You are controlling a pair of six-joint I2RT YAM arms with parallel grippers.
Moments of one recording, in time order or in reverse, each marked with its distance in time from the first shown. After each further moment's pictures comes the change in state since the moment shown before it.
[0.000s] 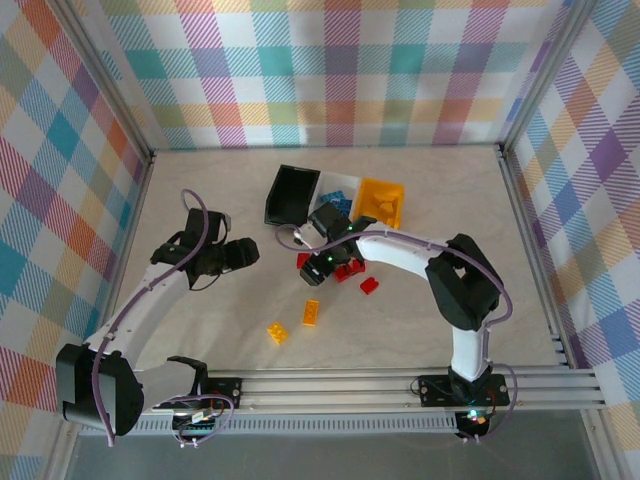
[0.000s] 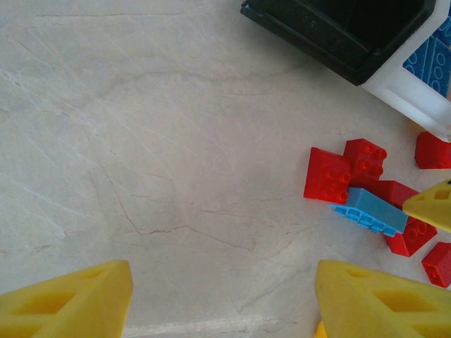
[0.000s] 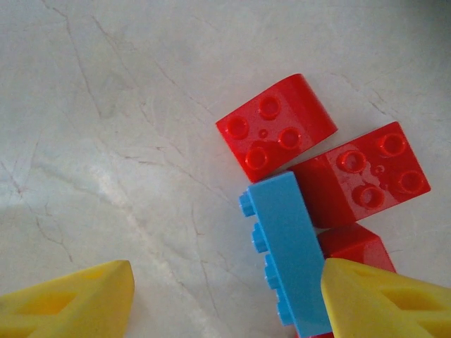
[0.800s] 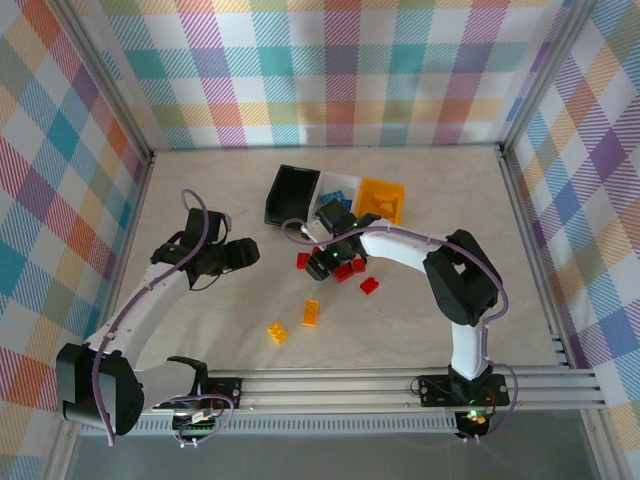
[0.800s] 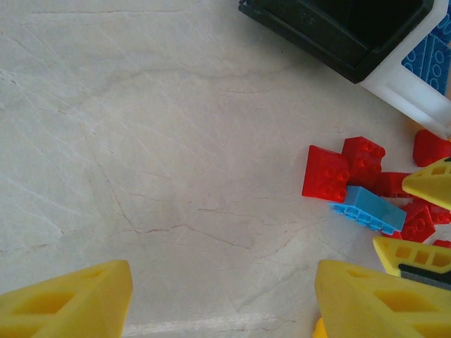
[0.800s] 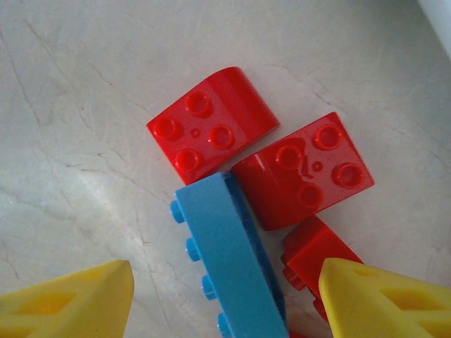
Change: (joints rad) left arm 0.001 0.003 0.000 0.000 0.006 0.000; right arm -0.061 0.035 -0.009 0.040 -0.003 0.000
